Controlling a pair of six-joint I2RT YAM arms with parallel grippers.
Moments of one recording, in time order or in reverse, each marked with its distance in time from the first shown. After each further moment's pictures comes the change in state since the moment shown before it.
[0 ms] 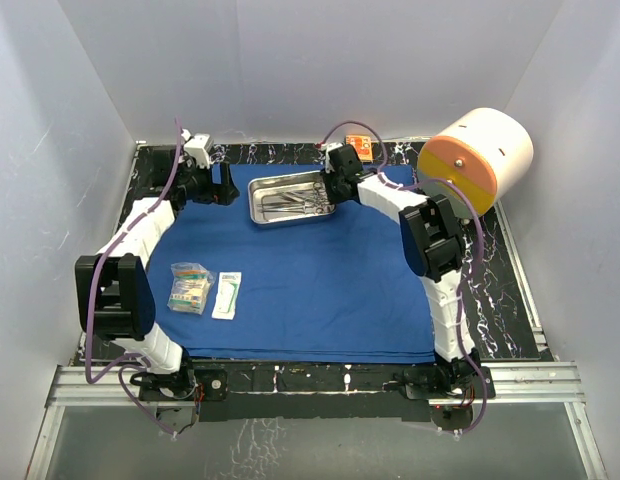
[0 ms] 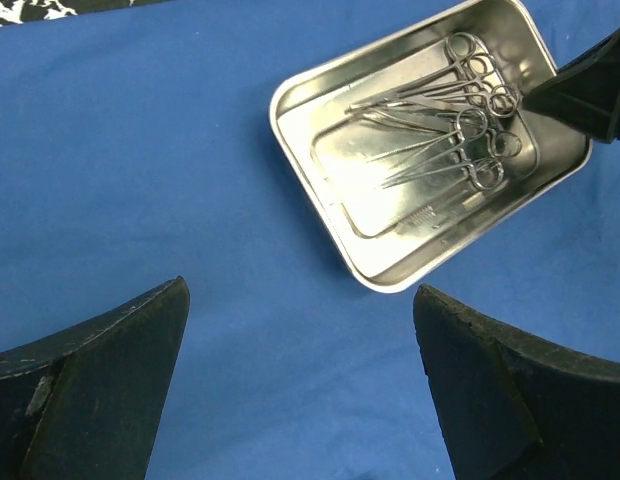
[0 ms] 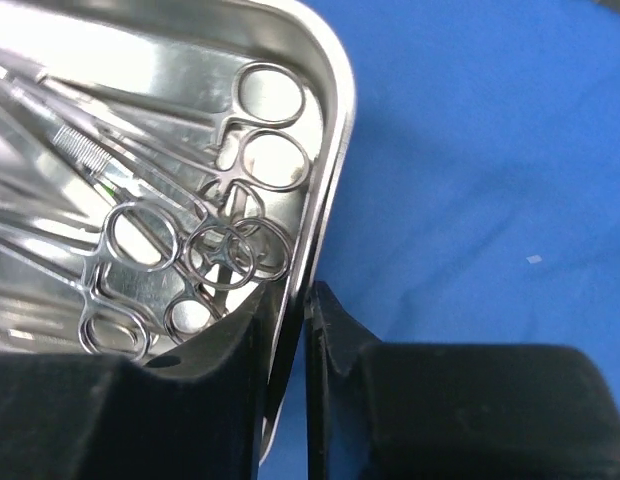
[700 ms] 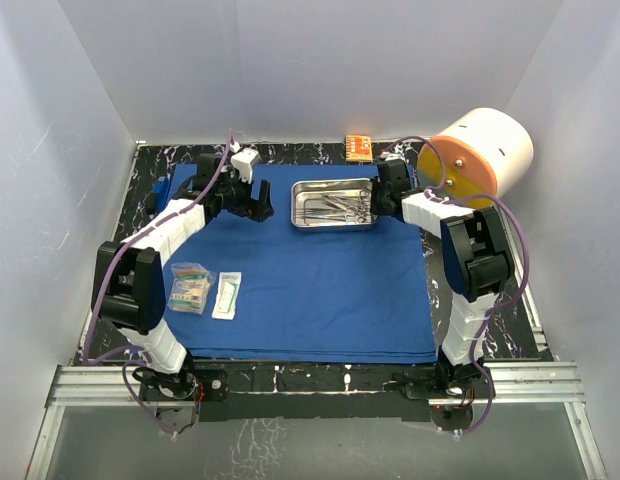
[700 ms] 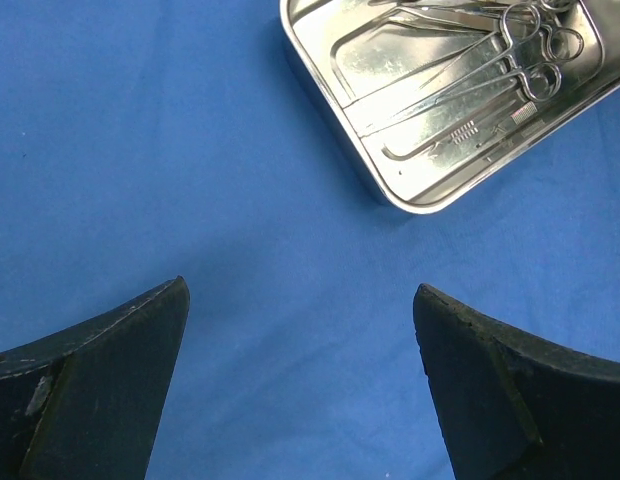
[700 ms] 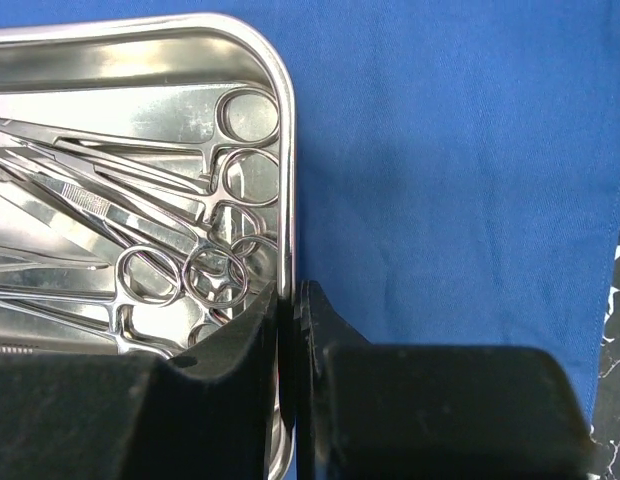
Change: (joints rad) left arm -0.210 0.065 -0.017 0.002 -0.024 0.055; right arm -0.178 -0.344 -0.525 0.198 0.087 0.230
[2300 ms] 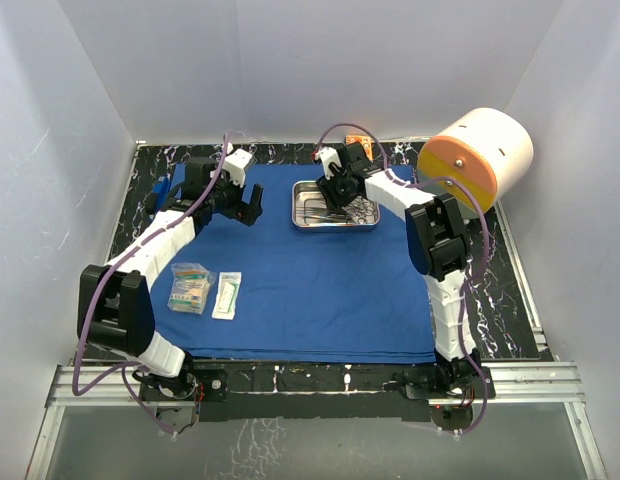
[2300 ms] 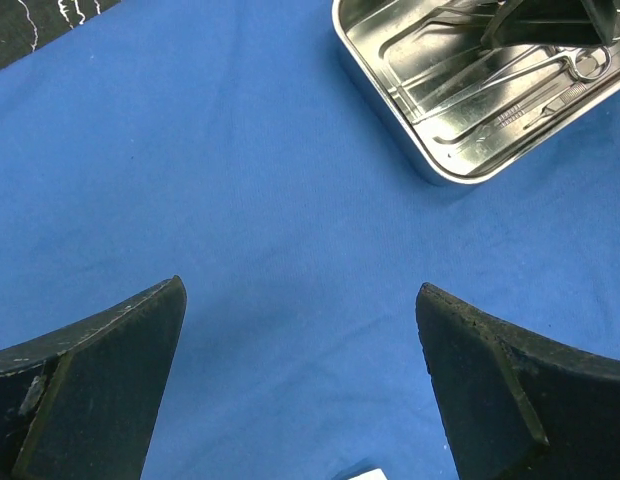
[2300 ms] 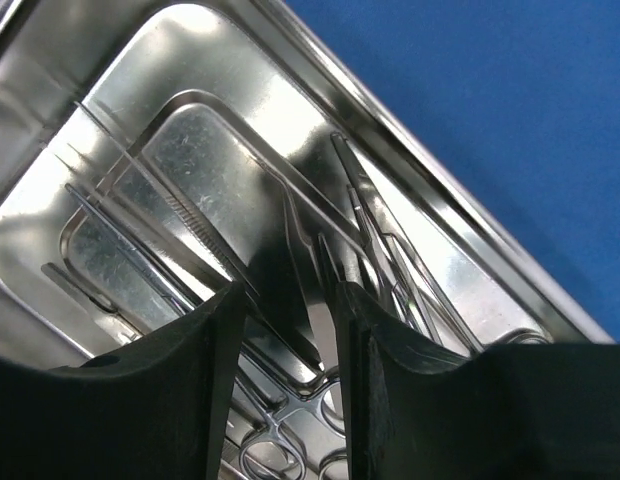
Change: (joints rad) left arm 0.004 -0.145 -0.089 0.019 -0.093 0.138; right arm 0.129 0.310 0.498 -0.282 -0.332 -0.548
